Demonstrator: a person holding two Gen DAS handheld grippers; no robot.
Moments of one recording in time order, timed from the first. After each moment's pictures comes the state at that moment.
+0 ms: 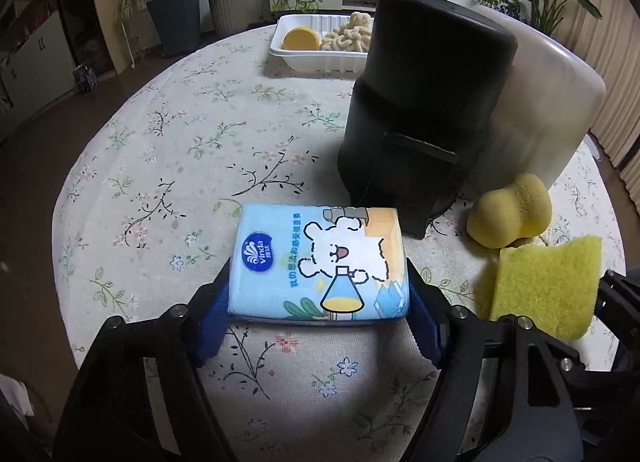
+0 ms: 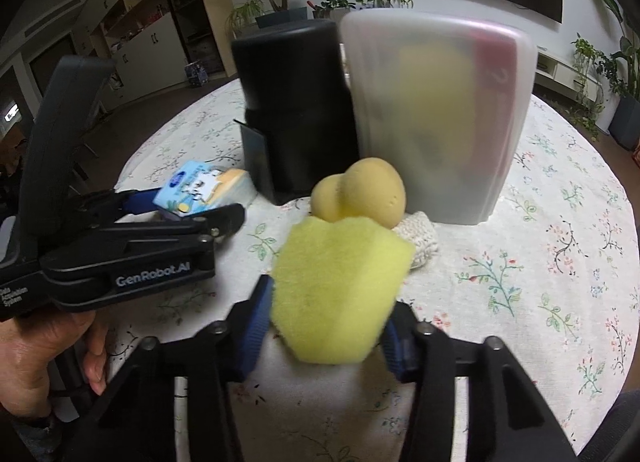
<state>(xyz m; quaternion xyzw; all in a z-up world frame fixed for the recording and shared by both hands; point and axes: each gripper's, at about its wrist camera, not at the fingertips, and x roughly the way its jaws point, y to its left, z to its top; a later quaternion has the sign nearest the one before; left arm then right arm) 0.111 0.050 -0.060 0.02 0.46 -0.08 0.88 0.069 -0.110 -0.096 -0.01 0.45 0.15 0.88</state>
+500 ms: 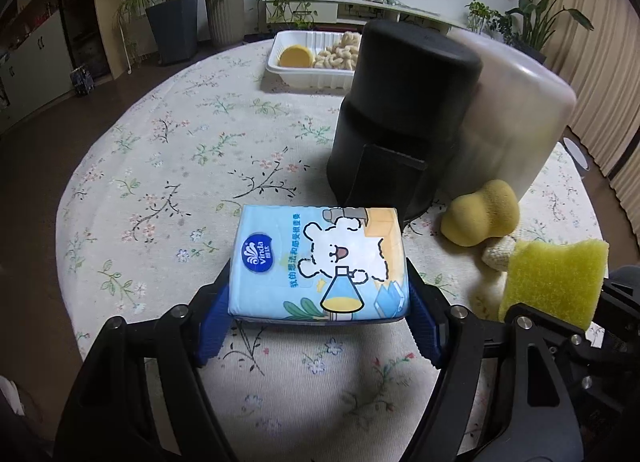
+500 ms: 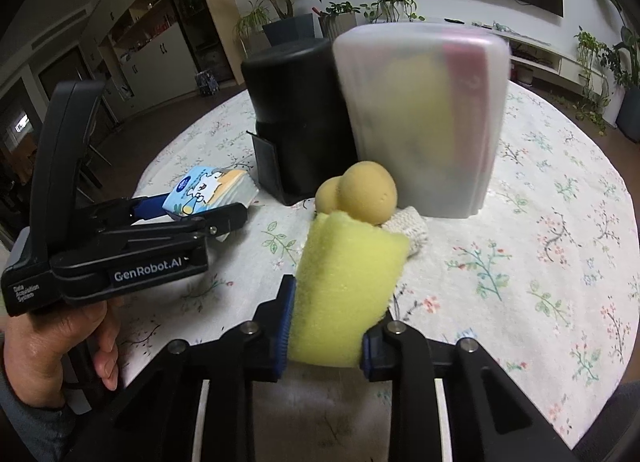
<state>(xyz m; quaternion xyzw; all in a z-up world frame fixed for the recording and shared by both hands) 0.094 0.054 -0.046 0.00 0.44 -0.09 0.89 0.051 -0.133 -0.080 0.02 0.45 0.17 0.88</state>
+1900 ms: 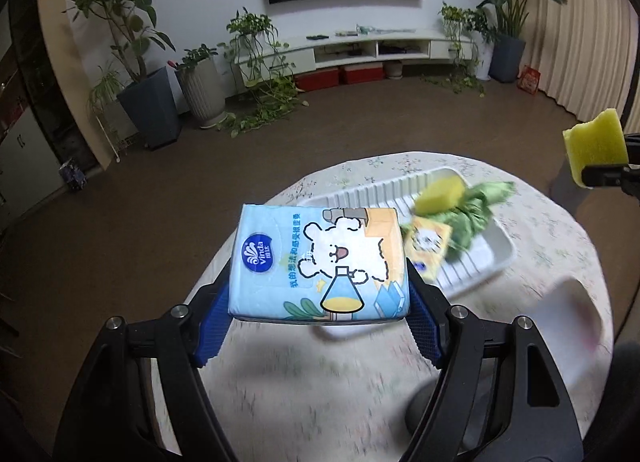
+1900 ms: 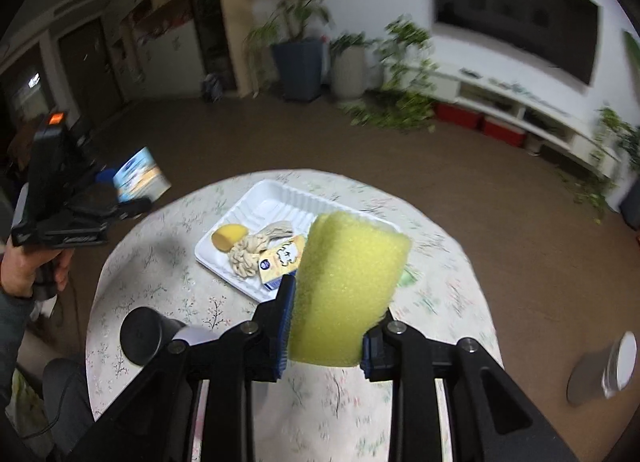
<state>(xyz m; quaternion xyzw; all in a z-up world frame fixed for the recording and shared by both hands) 0.324 0.051 0.091 0.11 0.39 -0.13 0.90 0.300 -0.228 0.082 -0.08 0.43 0.21 0.87</state>
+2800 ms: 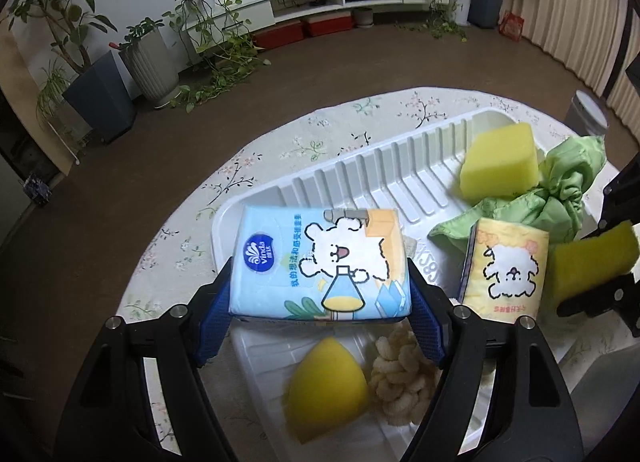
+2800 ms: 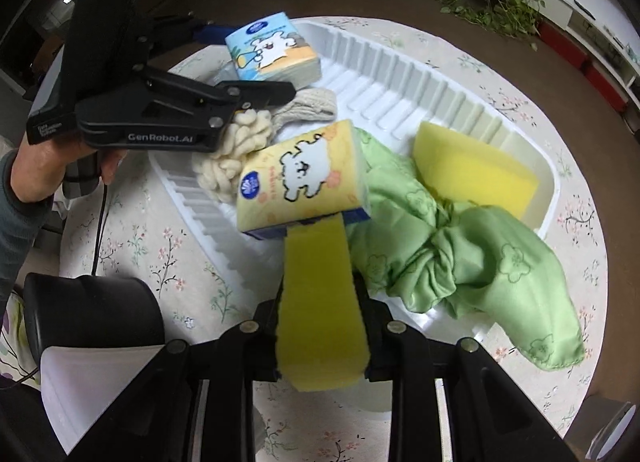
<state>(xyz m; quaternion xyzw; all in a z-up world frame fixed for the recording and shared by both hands) 0.434 -0.001 -0.037 0.15 0.45 -0.18 0.86 0.392 -0.175 -0.079 -0.14 0.60 0.32 0.72</state>
